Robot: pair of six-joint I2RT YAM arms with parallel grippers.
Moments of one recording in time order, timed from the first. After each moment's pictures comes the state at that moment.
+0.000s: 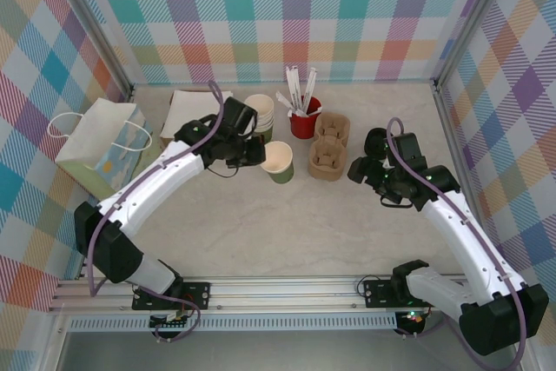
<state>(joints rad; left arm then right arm) -0.63 1.51 1.45 -0.91 0.09 -0.63 0.33 1.01 0.97 -0.94 -0.08 0.72</state>
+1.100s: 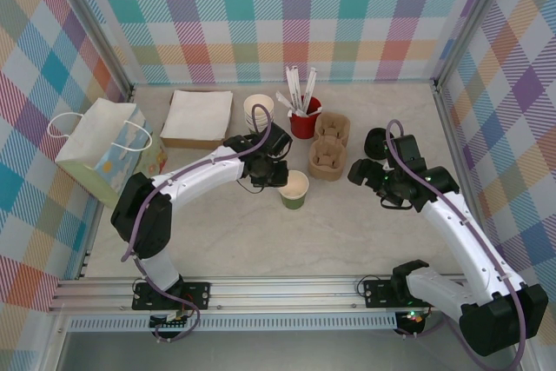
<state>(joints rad) -0.75 1.73 1.36 -0.79 0.04 -0.68 0.33 1.00 0.96 -0.94 -0.07 0.71</state>
